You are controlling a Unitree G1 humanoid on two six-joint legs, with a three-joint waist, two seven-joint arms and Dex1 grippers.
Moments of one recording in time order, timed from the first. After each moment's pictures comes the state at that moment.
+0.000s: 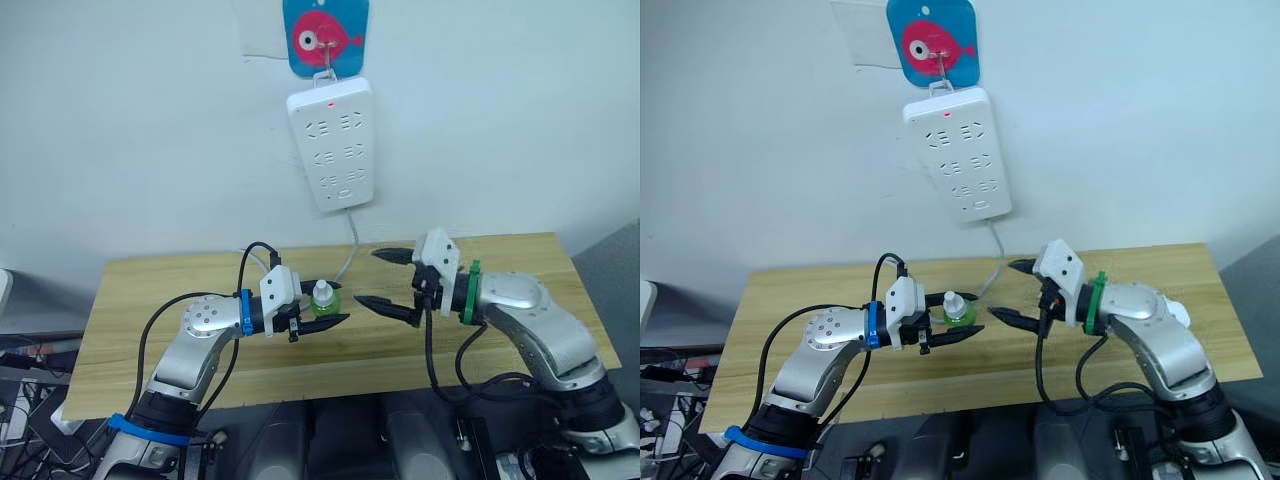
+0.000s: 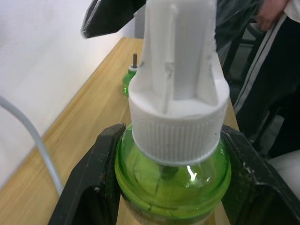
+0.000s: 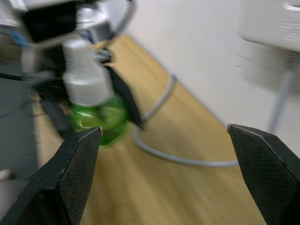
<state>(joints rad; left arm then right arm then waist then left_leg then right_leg) -0.26 0.48 -0.16 -0.04 -0.29 0.04 -1.09 -0.36 -0.55 0.18 -0.42 0.42 0.58 0.85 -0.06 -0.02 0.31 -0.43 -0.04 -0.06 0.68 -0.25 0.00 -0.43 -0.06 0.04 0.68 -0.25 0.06</state>
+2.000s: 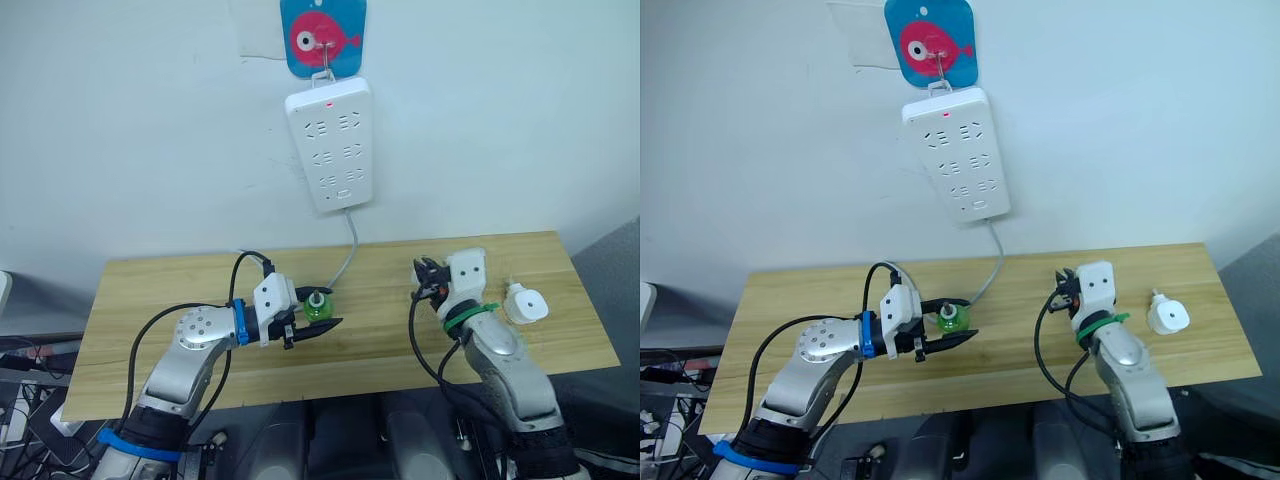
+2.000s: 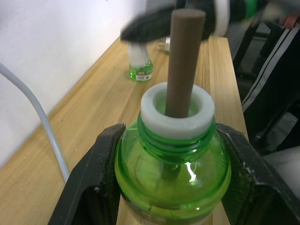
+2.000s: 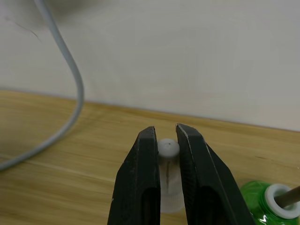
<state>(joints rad) -0.19 0.51 -0.15 -0.10 -0.28 0.06 -1.02 -0.12 -0.23 0.08 -0.16 0.15 0.28 0.16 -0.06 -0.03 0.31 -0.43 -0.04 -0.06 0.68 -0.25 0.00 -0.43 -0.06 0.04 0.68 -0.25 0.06</state>
